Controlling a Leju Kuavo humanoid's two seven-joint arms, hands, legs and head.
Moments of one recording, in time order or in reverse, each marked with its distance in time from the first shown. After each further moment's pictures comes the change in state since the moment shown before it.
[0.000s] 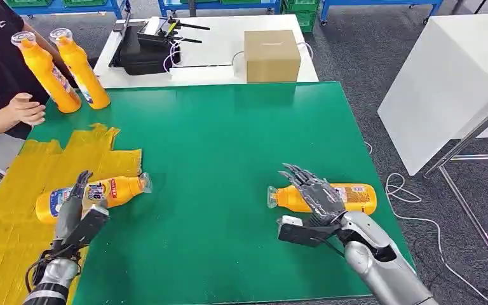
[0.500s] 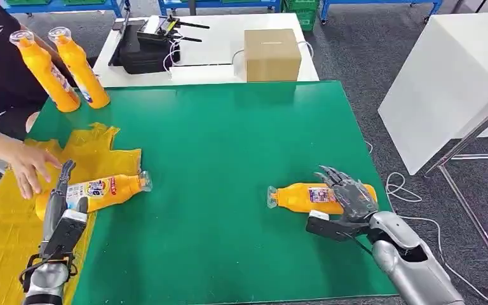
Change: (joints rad) left arm 0.084 -0.055 0.048 -0.253 0.038 -0.044 -0.004; right arm 0.011 -0.071 -0.082 0.050 0.037 0.012 0.008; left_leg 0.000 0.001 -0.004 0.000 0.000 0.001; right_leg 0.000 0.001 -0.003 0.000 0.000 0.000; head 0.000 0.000
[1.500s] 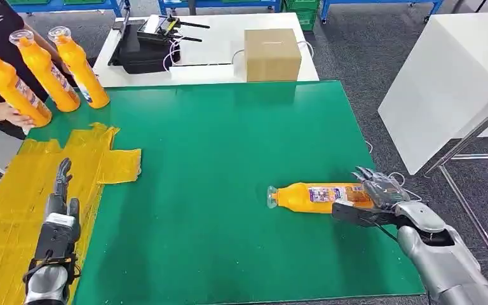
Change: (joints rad) left arm 0.029 -0.056 0.018 -0.094 0.122 -0.097 -0.008; right arm -0.117 -0.064 -0.049 0.212 0.149 0.137 0.074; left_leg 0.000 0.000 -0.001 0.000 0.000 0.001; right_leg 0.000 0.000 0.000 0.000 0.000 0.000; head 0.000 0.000
